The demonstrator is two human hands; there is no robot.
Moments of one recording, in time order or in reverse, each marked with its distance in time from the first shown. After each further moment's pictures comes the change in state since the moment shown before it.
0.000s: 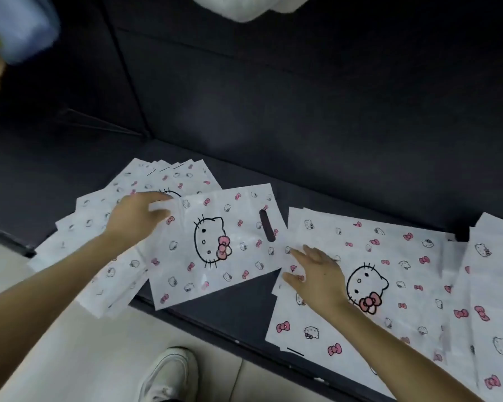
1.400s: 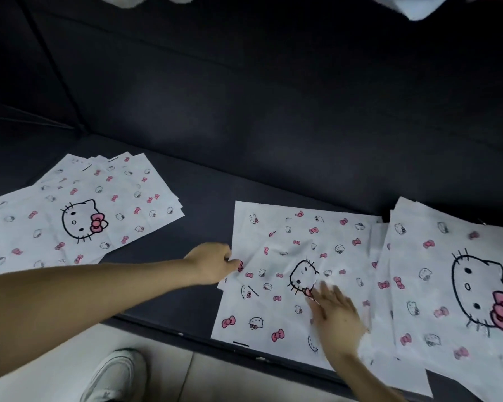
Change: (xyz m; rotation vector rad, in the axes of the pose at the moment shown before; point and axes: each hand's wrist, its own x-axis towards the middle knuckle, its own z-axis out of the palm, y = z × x) left_hand -0.073 0.138 0.131 0.174 -0.686 0.290; right_hand -0.110 0.122 0.036 0.139 0.156 0.371
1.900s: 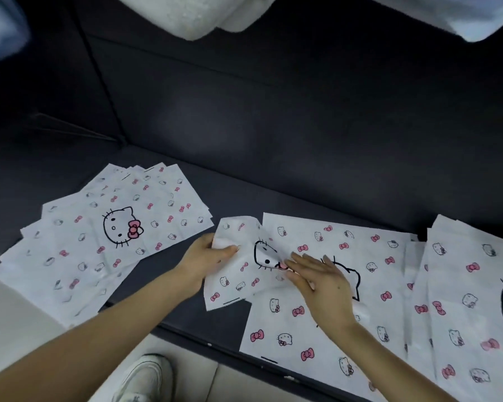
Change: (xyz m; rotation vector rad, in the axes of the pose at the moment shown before) left_hand -0.027 -0.039 -0.024 -1.166 0.277 -0.203; right_hand 0.040 -0.117 -0.035 0.272 0.236 -0.499
